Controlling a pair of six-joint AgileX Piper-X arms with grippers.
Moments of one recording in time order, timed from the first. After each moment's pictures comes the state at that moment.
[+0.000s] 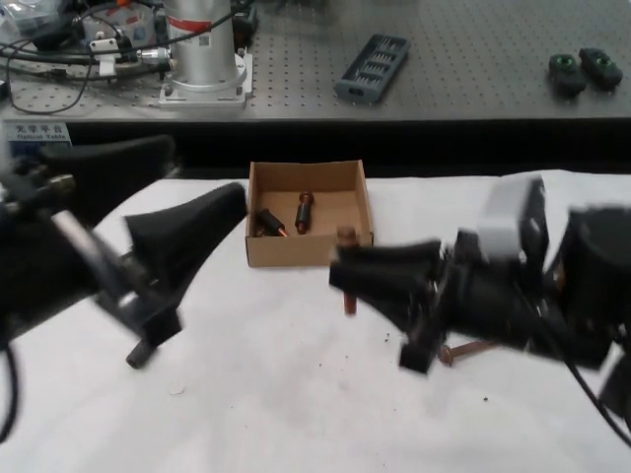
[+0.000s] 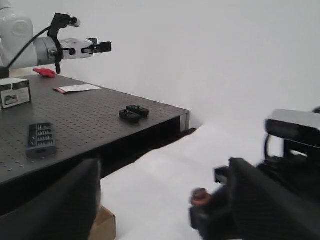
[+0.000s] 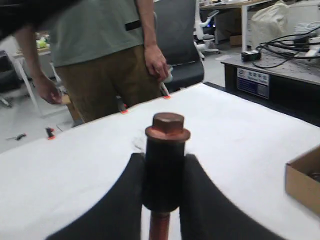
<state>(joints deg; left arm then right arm) -24.0 50.1 -24.3 -26.0 25.0 -4.5 38.2 85.0 -29.3 -45.1 -32.3 8.6</state>
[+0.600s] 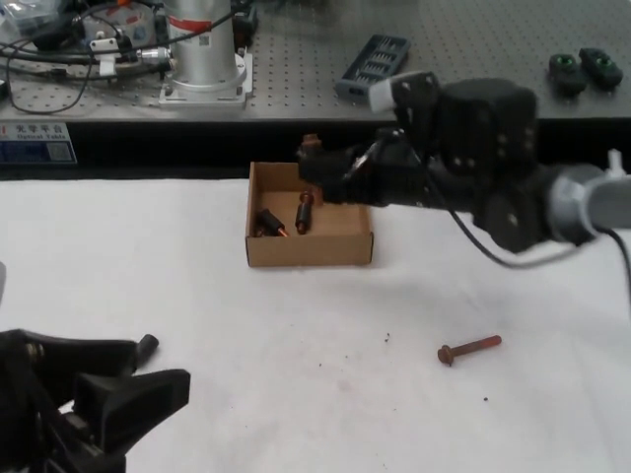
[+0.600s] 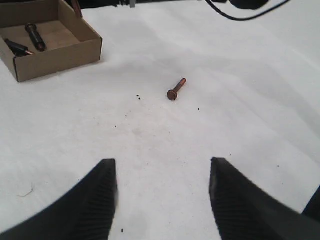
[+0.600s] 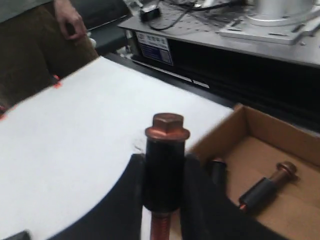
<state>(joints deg) -24.4 33.5 -24.2 21.4 24.3 -8.2 30.7 116.5 -71.8 -18.2 -29.0 9.1</state>
